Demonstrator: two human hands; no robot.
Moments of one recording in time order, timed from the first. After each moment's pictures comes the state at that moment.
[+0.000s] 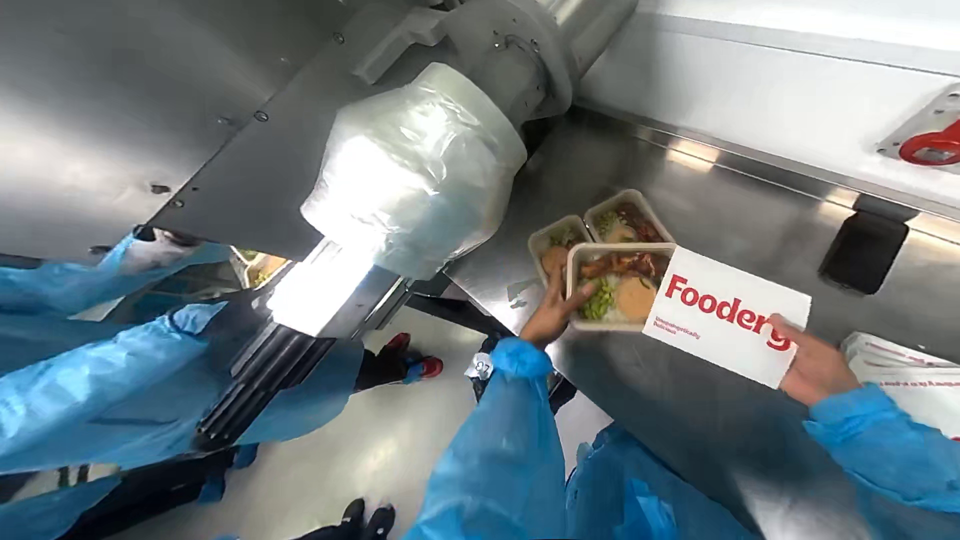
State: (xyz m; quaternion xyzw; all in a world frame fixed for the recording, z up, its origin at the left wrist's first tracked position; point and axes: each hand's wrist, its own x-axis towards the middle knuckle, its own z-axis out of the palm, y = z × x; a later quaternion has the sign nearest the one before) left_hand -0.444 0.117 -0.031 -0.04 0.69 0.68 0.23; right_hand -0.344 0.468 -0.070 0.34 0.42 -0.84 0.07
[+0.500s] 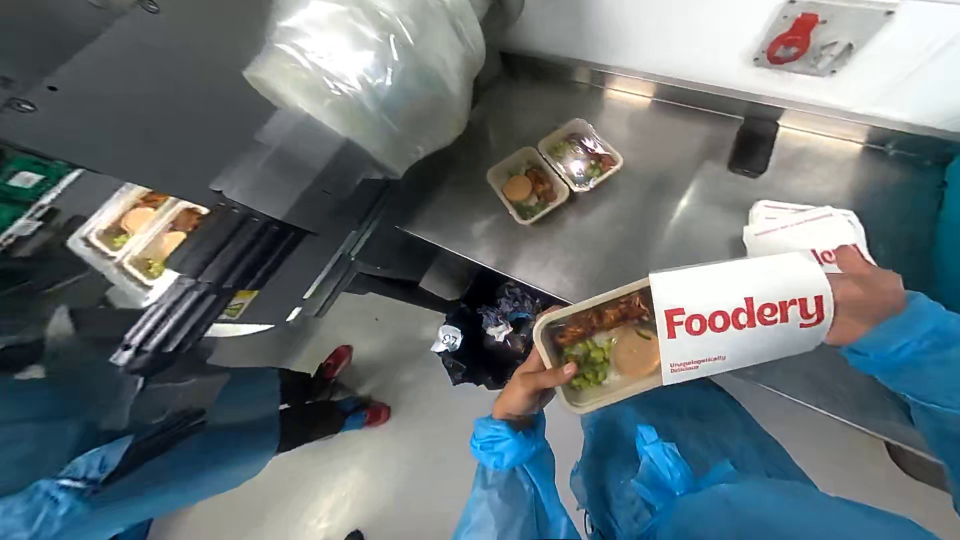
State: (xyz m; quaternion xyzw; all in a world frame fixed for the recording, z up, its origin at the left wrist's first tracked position) left_hand -0.189 0.051 -0.016 0.01 0.43 0.85 0.31; right_hand -0.167 0.456 0.039 0.12 0.45 -0.87 0.17
